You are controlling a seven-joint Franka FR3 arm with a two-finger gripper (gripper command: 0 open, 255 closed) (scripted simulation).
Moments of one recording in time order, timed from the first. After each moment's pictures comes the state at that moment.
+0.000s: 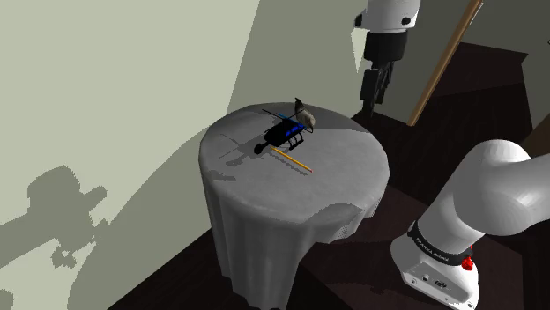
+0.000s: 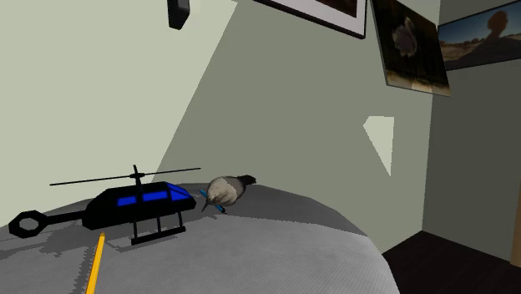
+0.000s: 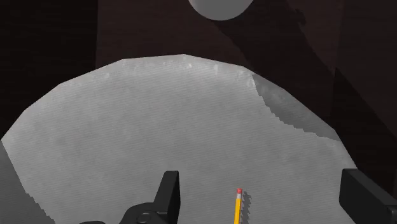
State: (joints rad) arm -0.01 -0.78 0.05 -2.42 0.04 1.47 -0.08
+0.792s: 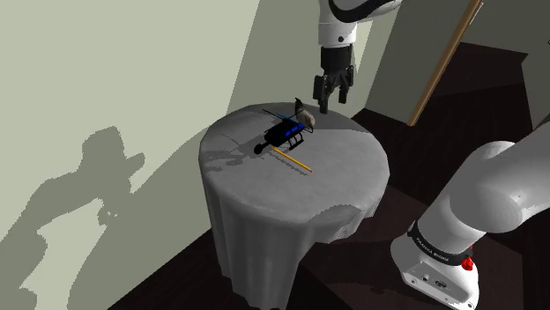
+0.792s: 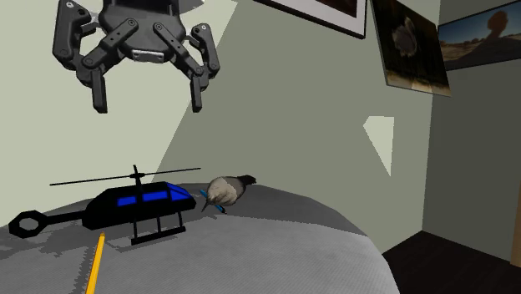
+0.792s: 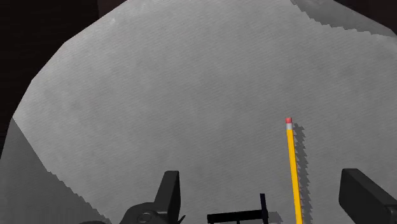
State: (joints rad) arm -0.10 -0.39 0.06 -2.26 -0.01 1.68 0.04
